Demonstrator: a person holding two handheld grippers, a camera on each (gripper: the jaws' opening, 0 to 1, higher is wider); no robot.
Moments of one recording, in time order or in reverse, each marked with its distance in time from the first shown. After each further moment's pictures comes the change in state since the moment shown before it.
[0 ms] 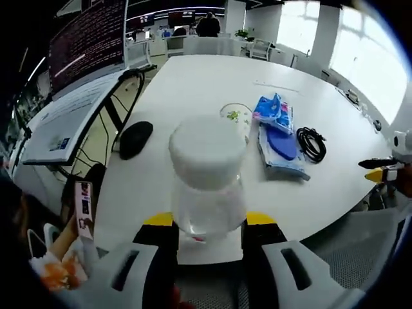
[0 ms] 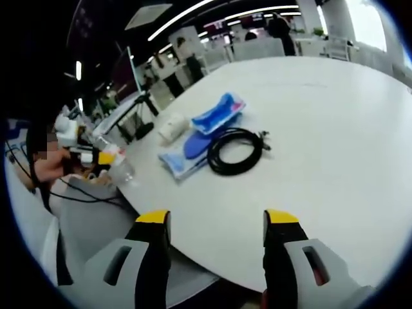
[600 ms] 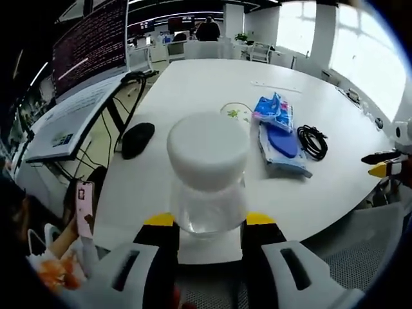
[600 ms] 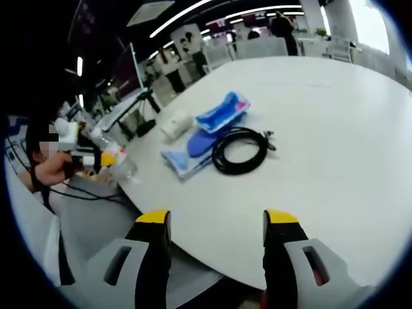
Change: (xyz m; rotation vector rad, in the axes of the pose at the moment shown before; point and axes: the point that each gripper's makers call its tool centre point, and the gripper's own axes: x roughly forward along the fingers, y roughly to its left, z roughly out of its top) left arm 0.002 0.000 0.003 -0.031 -0.059 0.010; right arm -0.002 0.006 -0.001 -0.018 0.022 -0.005
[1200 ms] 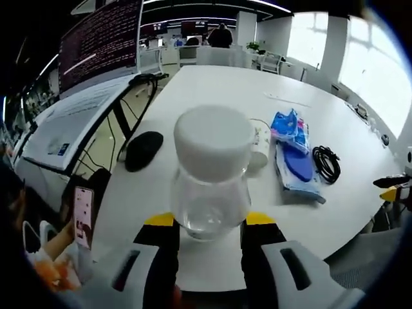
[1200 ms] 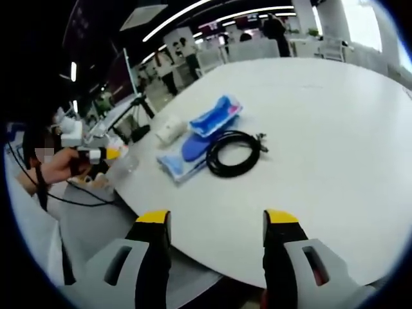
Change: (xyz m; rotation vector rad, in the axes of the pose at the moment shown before) left arm 0.034 0.022 0.036 -0.066 -0.047 0.028; right arm -0.006 -0.004 0.002 0.036 -0.024 -0.038
